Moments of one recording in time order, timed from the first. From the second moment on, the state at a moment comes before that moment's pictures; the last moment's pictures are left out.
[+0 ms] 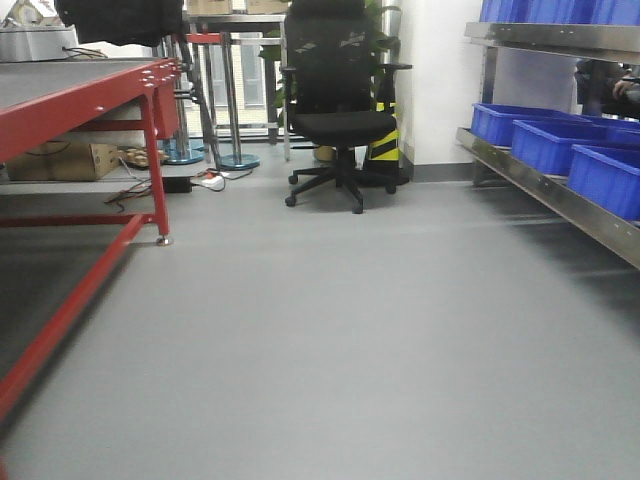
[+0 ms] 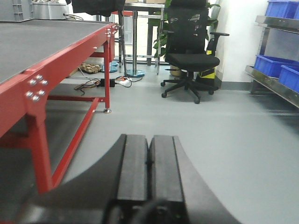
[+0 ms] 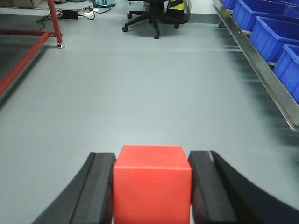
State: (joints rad) left arm -0.03 -0.01 0.03 -0.10 0.03 0.06; right arm 0.13 0.16 -0.56 -0.09 0.78 0.11
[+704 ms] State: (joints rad) left arm -0.03 -0.01 0.03 -0.10 0.03 0.06; right arm 0.13 0.16 -0.56 -0.09 0.78 0.11
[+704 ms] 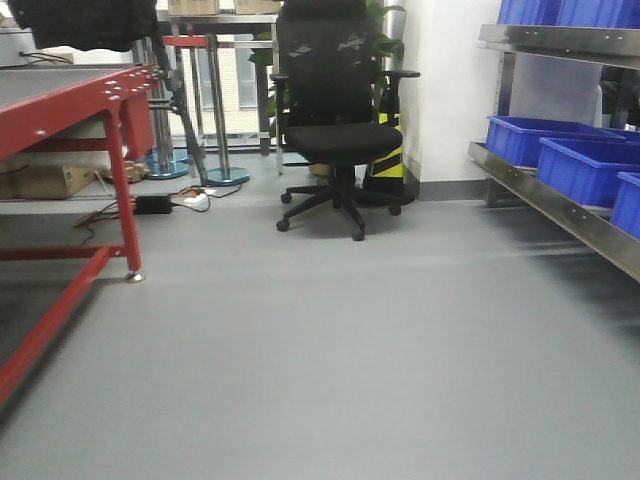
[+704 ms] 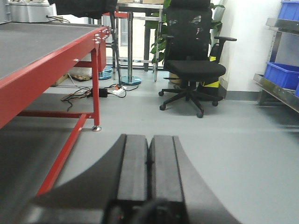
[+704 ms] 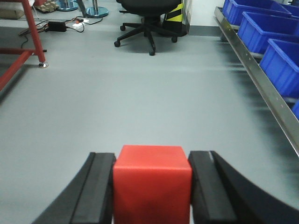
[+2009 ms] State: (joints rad) left arm -0.03 -0.01 0.03 -0.10 0.03 0.06; right arm 0.13 0.16 -0.56 -0.09 0.78 0.11
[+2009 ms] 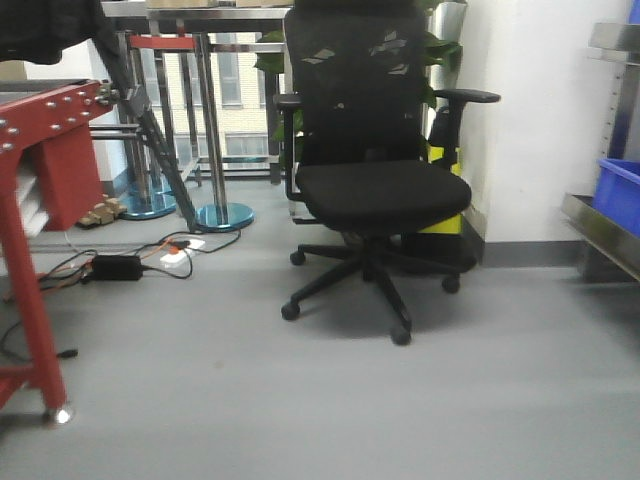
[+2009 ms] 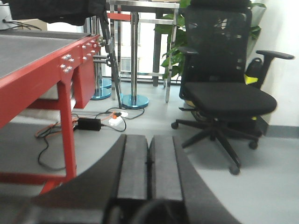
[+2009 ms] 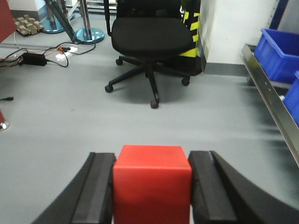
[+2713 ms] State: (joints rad) left arm -0.03 -0.01 0.03 -0.10 0.03 0.06; right arm 0.13 0.16 -0.56 -0.09 0.78 0.11
